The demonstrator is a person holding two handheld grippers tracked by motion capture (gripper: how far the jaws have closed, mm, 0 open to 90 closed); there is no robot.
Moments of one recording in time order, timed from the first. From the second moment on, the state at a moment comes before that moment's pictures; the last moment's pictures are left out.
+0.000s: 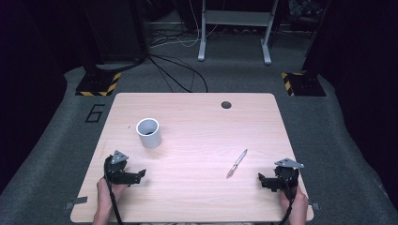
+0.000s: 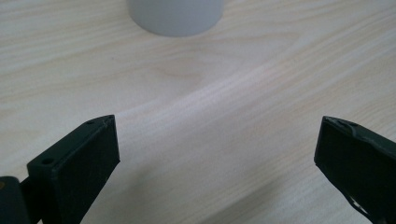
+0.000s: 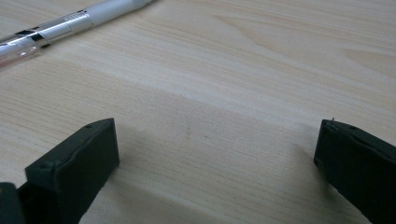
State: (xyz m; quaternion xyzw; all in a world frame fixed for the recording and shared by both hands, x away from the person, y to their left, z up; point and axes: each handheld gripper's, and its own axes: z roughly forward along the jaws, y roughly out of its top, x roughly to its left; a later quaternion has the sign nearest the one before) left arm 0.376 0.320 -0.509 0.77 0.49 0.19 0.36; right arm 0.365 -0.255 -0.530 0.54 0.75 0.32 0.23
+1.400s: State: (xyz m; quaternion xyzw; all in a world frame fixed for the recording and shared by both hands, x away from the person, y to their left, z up) left arm 0.467 0.304 -0.454 0.76 0.47 0.22 0.40; right arm 0.365 -0.255 -0.530 0.54 0.75 0.32 0.23
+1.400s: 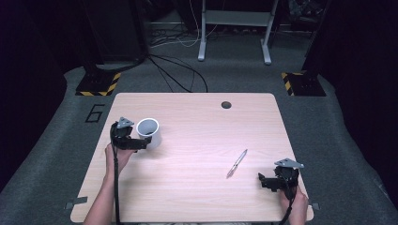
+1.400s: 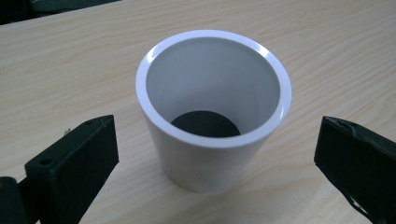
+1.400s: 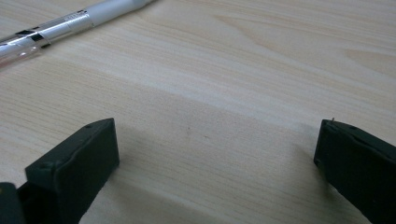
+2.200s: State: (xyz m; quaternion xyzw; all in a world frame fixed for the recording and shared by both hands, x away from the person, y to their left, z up) left arm 0.499 0.284 -0.471 0.78 0.46 0.22 0.37; right arm 0.365 -0.255 -0.530 0.53 0.75 0.32 0.23
